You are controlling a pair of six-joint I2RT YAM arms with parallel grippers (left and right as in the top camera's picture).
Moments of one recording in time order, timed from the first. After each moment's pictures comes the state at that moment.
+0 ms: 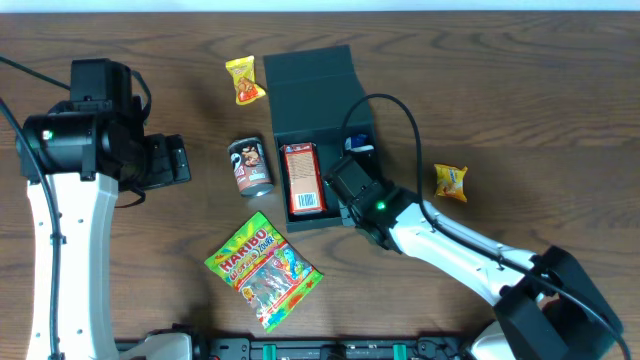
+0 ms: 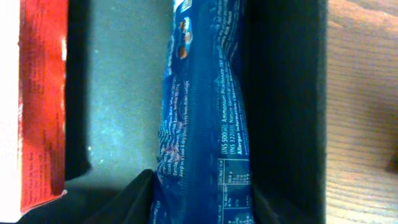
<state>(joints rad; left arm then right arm) 0.04 1.40 1.58 -1.48 -0.08 -0.18 0.74 1.62 0.90 -0.44 0.35 0.50</state>
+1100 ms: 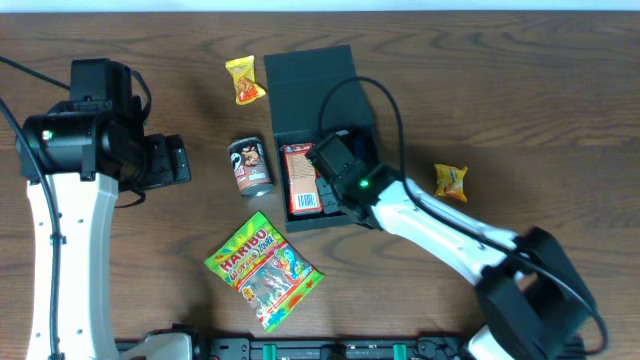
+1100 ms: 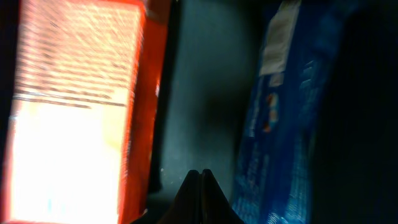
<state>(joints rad) 0.04 1.40 1.58 -1.48 -0.08 -0.18 0.74 1.75 1.09 -0.52 0.19 0.43</state>
